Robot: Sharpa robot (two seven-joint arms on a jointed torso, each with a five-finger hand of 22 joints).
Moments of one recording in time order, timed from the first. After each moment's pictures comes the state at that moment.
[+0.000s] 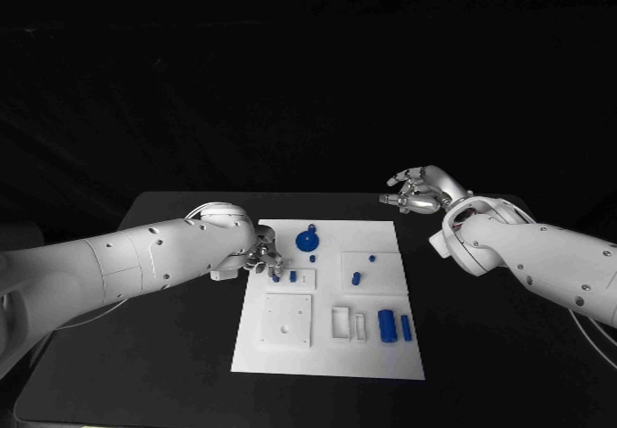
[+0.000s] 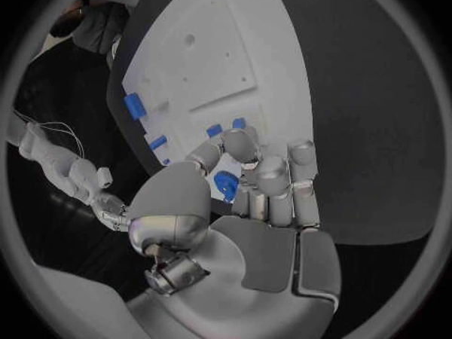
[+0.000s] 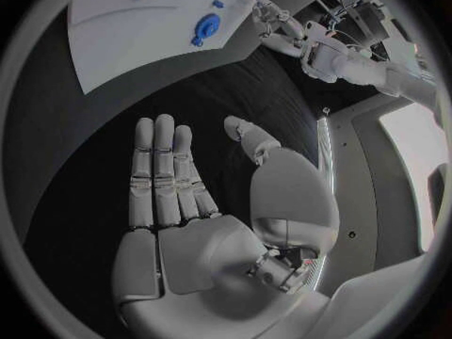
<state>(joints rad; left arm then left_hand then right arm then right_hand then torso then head) 1.33 -0.55 -0.22 1.14 -1.15 0.21 -0.44 0.89 0.00 0.53 -0.26 0.38 1.09 0.04 0.31 0.84 1.42 -0.09 0.94 0.49 1.27 -0.19 1.49 0.53 0.08 0.97 -0.14 1.08 1.28 1.21 -0.71 0.01 1.24 -0.99 -0.50 0.02 0.96 -0.23 0.52 -0.13 0.43 0.77 0.19 0.27 0.44 0.96 0.09 0.84 0.61 1.14 0.01 0.52 0.79 0.25 0.98 0.12 0.51 1.11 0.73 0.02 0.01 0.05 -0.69</state>
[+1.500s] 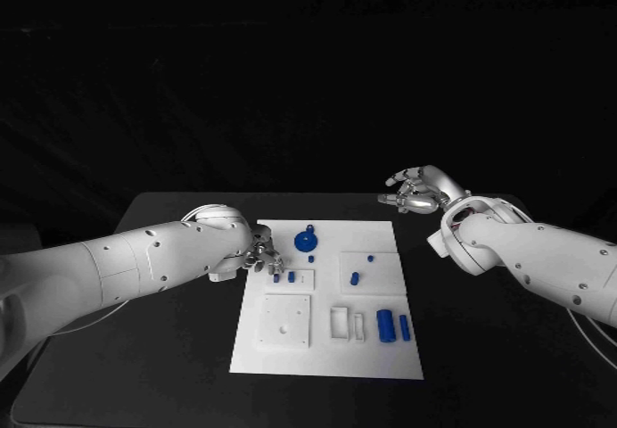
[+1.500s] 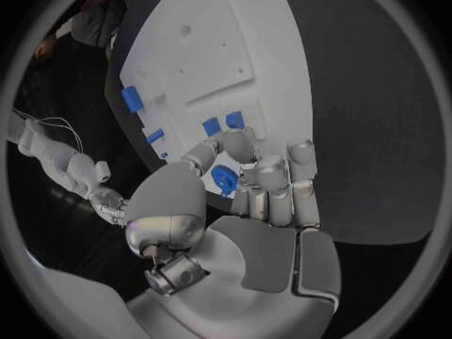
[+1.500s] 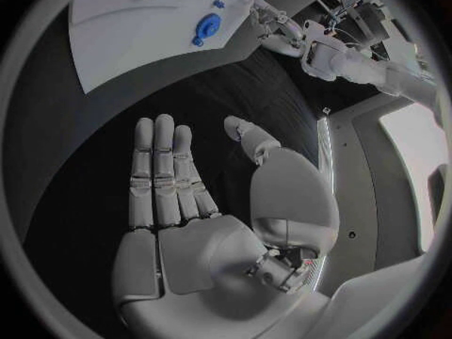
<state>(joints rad) 1.32 -0.55 -0.22 1.12 -1.14 0.16 -0.42 0.79 -0.08 0.51 -0.14 0.21 1.06 0.04 0.23 0.80 1.41 -0.07 0.96 0.48 1.26 -0.18 1.47 0.53 0.08 0.98 -0.15 1.06 1.28 1.21 -0.71 0.01 1.24 -0.99 -0.50 0.02 0.96 -0.23 0.52 -0.13 0.43 0.77 0.19 0.27 0.44 0.96 0.09 0.84 0.61 1.14 0.01 0.52 0.79 0.25 0.98 0.12 0.51 1.11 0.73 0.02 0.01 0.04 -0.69</state>
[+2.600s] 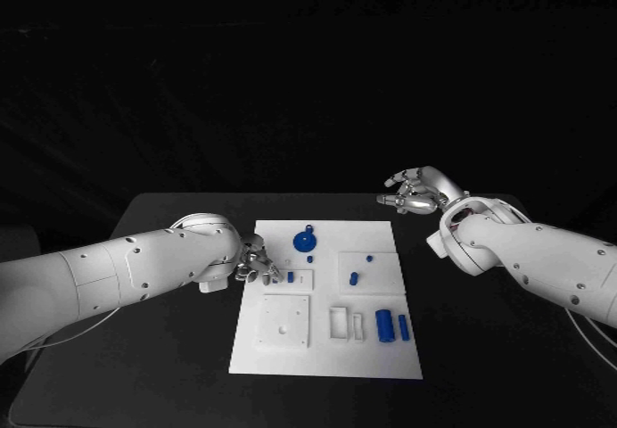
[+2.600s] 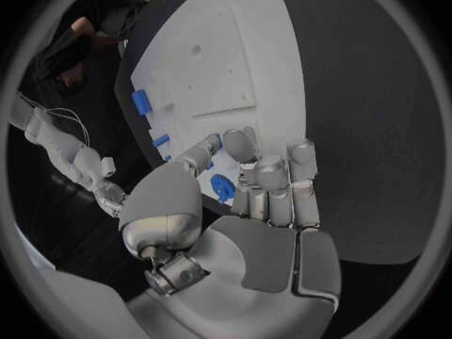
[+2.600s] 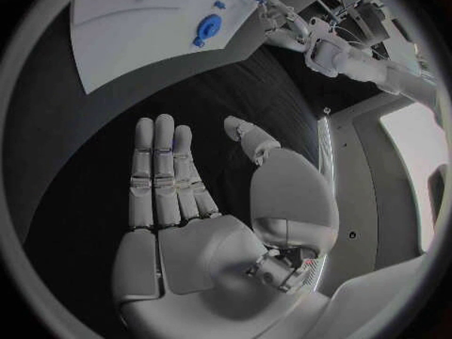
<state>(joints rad) 1.31 -0.61 -0.22 1.19 -1.07 0.17 -0.42 0.76 -0.11 0.52 -0.08 0.08 1.08 0.04 0.22 0.80 1.41 -0.07 0.96 0.48 1.26 -0.18 1.47 0.53 0.08 0.98 -0.15 1.06 1.29 1.21 -0.72 0.01 1.23 -0.99 -0.50 0.02 0.95 -0.23 0.52 -0.13 0.43 0.77 0.19 0.27 0.44 0.96 0.09 0.84 0.60 1.14 0.01 0.51 0.79 0.25 0.98 0.12 0.51 1.11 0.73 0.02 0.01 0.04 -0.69</state>
